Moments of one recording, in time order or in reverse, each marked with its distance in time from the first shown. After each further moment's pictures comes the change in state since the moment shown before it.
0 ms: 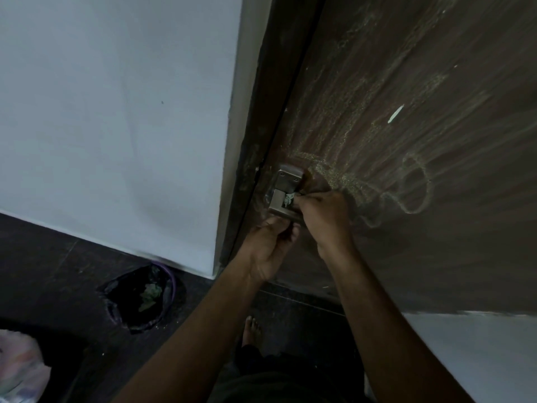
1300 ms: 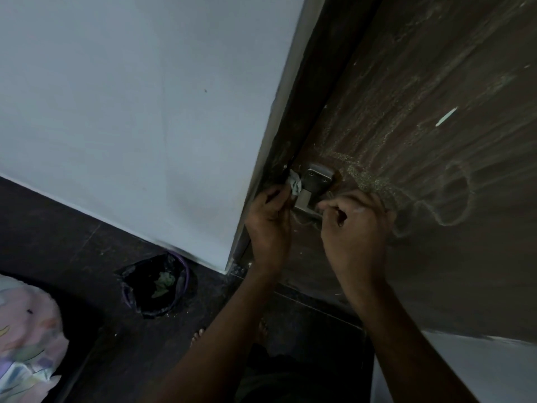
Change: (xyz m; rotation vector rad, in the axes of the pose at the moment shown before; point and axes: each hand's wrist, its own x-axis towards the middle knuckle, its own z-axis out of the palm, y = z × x) left_hand 0.003 0.014 -0.013 1.111 0.485 1.392; right_hand -0.047 -0.013 -0.010 -0.547 0.144 -0.435
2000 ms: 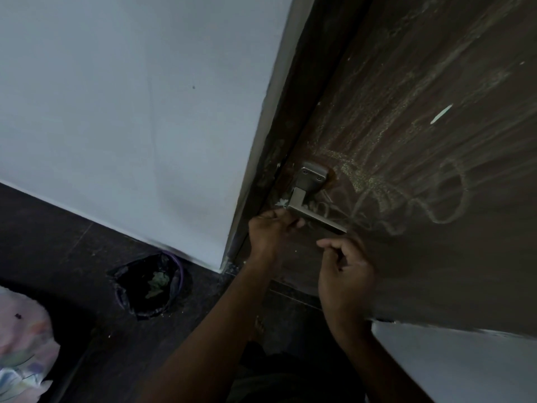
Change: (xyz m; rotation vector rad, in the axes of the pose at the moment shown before) left_hand -0.007 0.004 0.007 -0.632 -0.314 -1.112; right_hand -0.052 0.043 0.044 0.401 0.192 0.120
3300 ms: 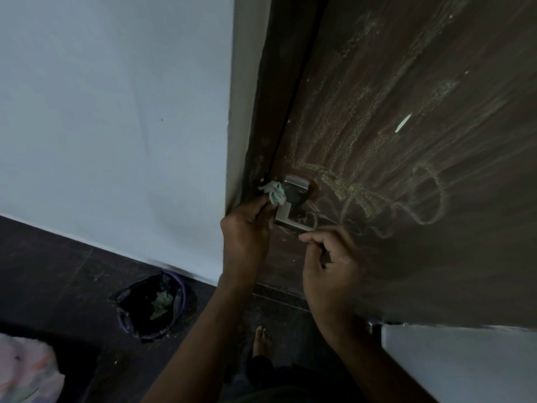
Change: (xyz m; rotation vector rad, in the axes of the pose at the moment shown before) left_hand 0.000 0.030 -0.017 0.706 0.103 1.031; right_hand 0.017 -0.017 0.003 0.069 0.059 -0.194
